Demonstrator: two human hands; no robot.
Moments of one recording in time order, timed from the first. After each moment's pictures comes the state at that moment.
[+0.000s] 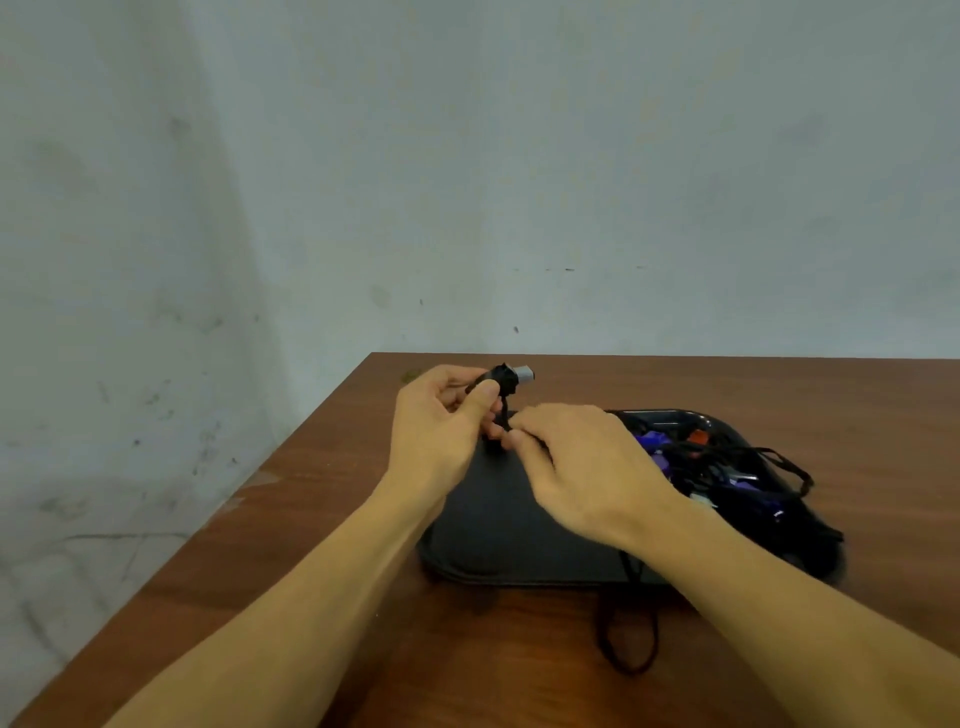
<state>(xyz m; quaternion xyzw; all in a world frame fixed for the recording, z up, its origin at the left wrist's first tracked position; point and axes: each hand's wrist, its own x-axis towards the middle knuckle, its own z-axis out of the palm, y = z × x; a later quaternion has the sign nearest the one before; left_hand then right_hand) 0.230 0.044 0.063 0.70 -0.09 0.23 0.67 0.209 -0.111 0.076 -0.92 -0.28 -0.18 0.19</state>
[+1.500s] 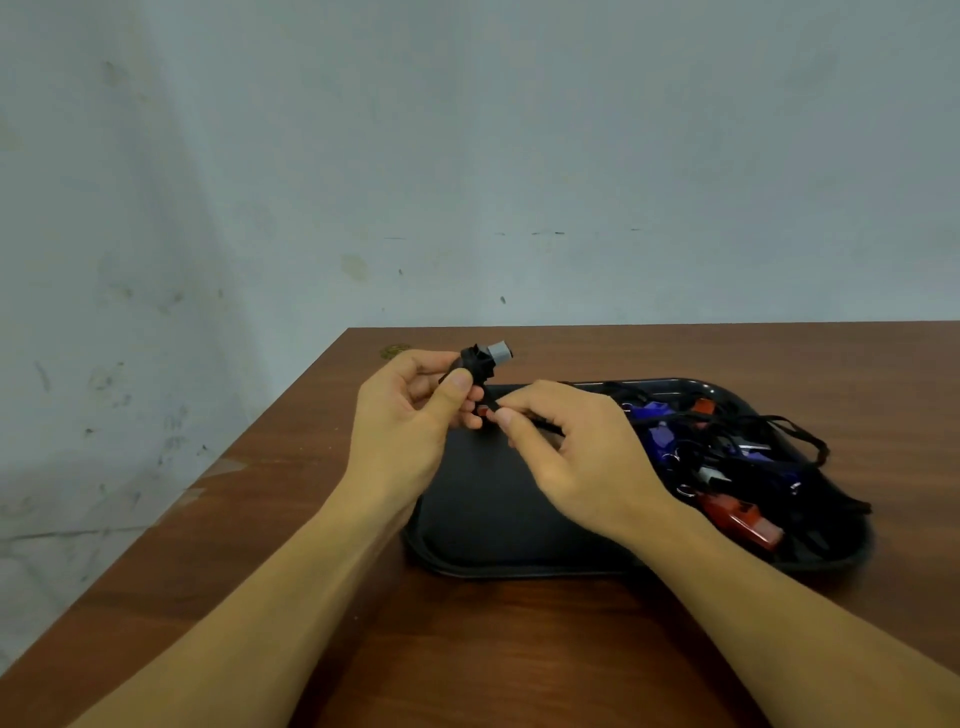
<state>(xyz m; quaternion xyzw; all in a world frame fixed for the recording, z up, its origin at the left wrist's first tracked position) 0.236 0.059 0.040 0.66 -0.11 0.19 0.72 0.237 -0.111 0.028 -0.83 -0.32 -0.28 0.37</state>
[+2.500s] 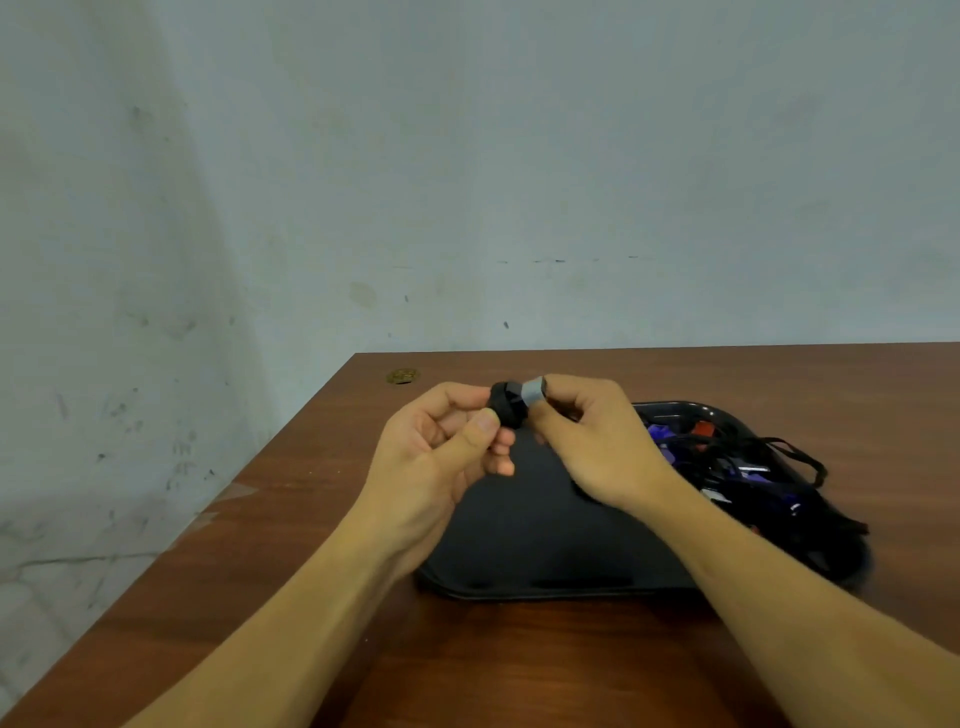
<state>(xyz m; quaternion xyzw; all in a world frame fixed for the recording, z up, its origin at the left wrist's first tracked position) 0.216 0.057 0.046 0.55 -0.22 0.05 0.80 0.244 -0.115 0.057 -0.81 -0.24 -0.13 0.52</state>
